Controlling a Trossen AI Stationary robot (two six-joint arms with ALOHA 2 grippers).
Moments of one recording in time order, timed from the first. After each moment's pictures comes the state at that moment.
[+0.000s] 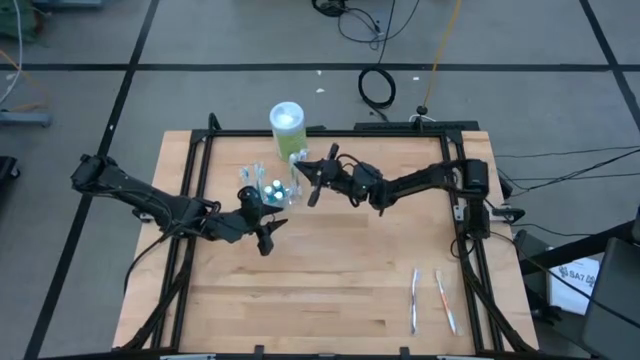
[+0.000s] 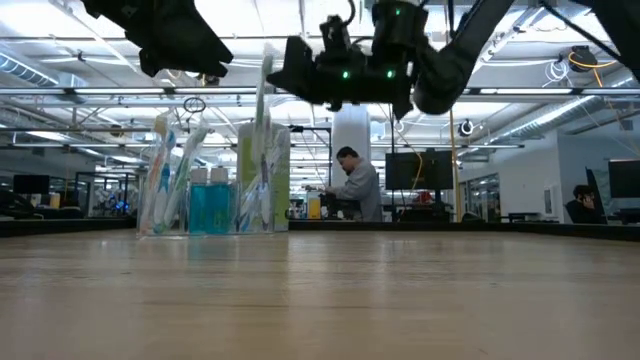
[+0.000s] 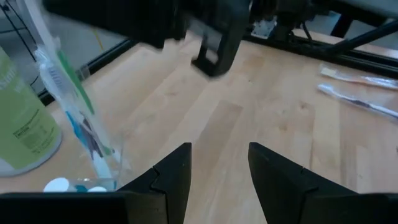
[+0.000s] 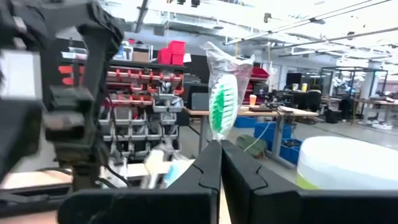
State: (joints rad) left arm -0.34 1.11 0.73 -0.16 -0.63 -0.44; right arm -0.16 1.96 1.04 1.18 0.16 -0.10
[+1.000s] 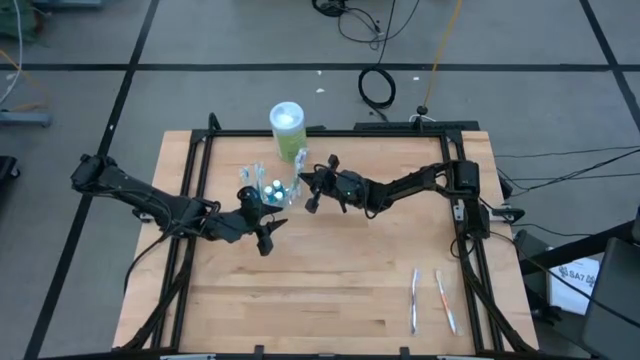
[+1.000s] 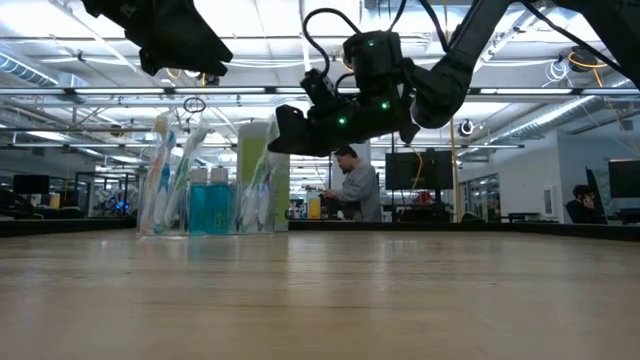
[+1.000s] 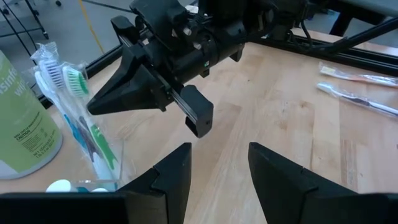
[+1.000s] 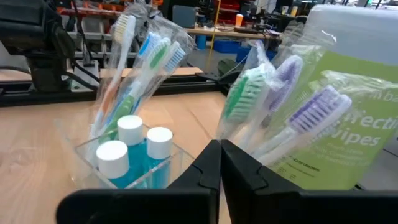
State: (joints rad) left arm -0.34 1.11 0.73 -0.16 -0.63 -0.42; right arm -0.15 2.03 1.04 0.88 0.28 -0.07
